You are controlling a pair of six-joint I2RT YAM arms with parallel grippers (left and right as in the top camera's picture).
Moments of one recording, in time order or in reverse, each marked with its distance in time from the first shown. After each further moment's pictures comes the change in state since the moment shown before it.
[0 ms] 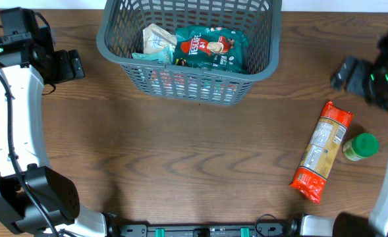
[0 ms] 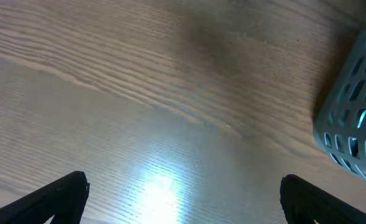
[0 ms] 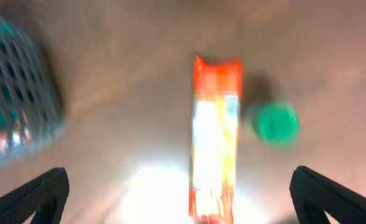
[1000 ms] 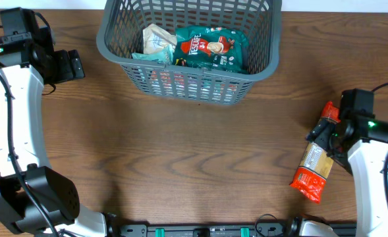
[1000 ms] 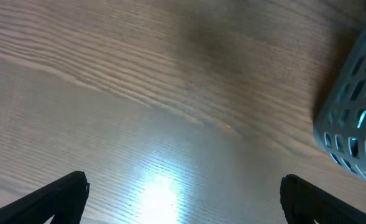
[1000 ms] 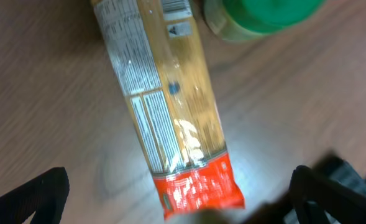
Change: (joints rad) left arm 0.000 0.000 0.000 0.001 0.000 0.000; right arm -0.003 -0.237 -0.915 0.445 0.150 0.278
